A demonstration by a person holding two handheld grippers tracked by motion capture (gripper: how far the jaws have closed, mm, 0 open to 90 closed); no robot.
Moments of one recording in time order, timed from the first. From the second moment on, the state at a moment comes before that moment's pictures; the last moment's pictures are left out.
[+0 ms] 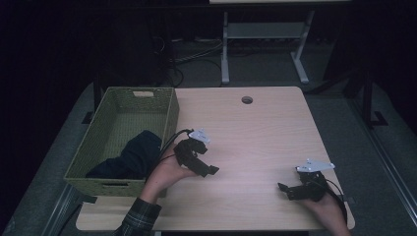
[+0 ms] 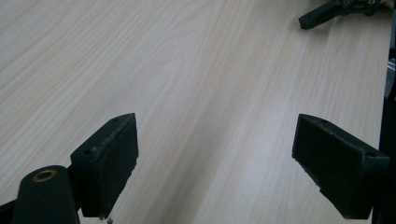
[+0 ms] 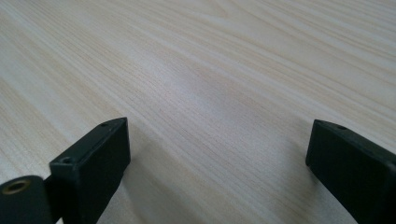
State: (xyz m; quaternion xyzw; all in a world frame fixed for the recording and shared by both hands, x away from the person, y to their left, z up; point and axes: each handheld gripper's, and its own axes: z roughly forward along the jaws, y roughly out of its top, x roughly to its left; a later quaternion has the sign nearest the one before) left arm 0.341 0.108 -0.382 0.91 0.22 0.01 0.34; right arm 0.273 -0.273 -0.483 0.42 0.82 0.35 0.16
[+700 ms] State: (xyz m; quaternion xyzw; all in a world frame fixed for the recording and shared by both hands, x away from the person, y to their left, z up) left arm 0.335 0.134 -0.353 0.91 0.24 0.03 0.33; right arm 0.273 -0.273 -0.483 0.42 0.82 0.35 0.16
